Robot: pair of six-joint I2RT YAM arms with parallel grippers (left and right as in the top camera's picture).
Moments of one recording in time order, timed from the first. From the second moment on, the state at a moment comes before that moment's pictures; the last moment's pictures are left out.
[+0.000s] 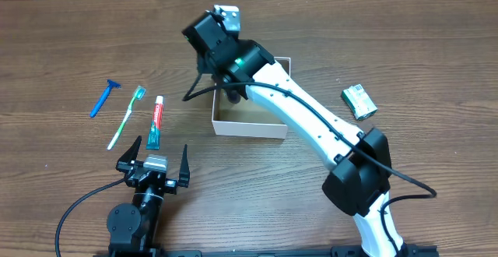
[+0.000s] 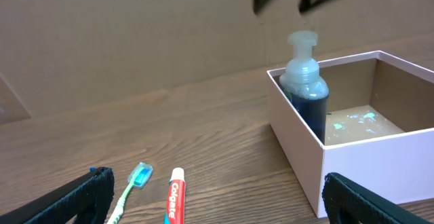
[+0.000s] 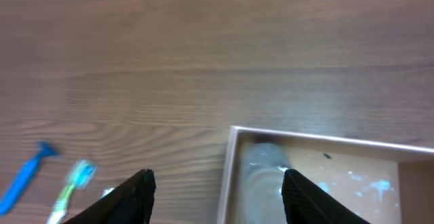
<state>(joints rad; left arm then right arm) -0.04 0.01 0.01 -0.07 0.10 0.16 0.77 2.18 2.18 -0.88 0.34 0.65</state>
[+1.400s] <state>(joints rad) -0.04 0.01 0.01 -0.07 0.10 0.16 -0.08 2.17 1.82 -1.26 -0.05 0.06</state>
